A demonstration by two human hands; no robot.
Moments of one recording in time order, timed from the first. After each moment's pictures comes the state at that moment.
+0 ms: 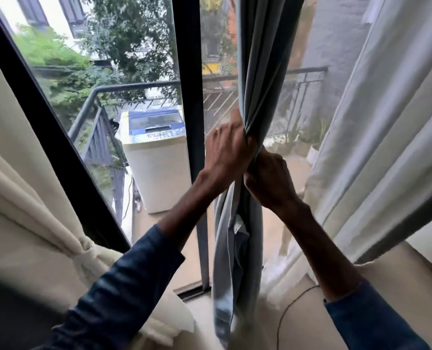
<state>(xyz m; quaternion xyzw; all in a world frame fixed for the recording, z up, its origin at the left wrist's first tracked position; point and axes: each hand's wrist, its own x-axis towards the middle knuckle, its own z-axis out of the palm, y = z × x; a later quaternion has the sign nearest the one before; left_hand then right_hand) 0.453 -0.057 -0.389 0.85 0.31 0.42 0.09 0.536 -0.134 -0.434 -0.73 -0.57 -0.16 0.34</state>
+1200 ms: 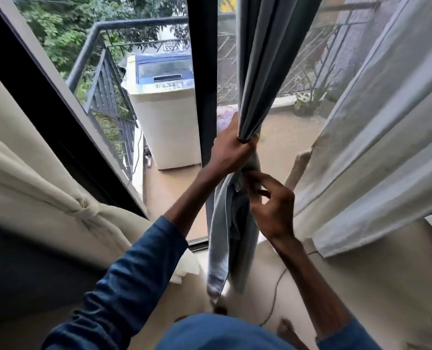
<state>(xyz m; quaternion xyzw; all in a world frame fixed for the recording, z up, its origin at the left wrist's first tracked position) 0.463 -0.008 -0.504 0.80 0.38 0.31 0.35 0.508 -0.154 -0.567 -0.68 -0.47 0.02 0.57</state>
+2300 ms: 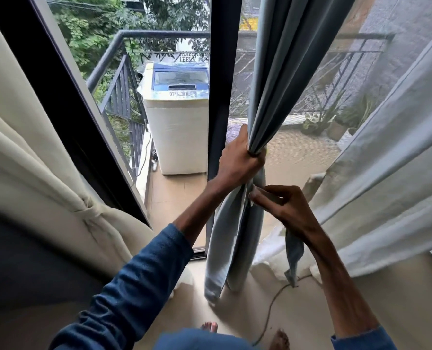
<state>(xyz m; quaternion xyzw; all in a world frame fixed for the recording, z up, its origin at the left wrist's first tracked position) 0.465 -0.016 -0.498 0.79 0.39 0.33 0.34 0.565 -0.151 -0.544 -0.65 -0.51 0.28 0.48</state>
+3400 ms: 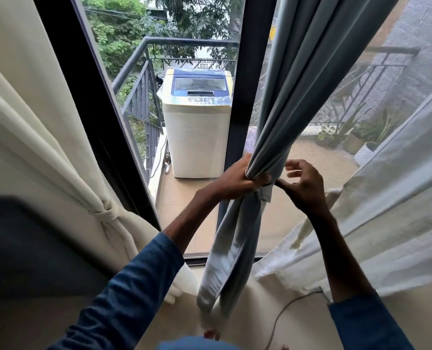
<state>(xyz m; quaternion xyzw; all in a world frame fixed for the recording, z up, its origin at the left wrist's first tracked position) 0.416 0.010 -0.521 0.82 0.24 0.23 0.47 0.599 -0.080 -0.545 -0.74 -0.51 0.09 0.44</state>
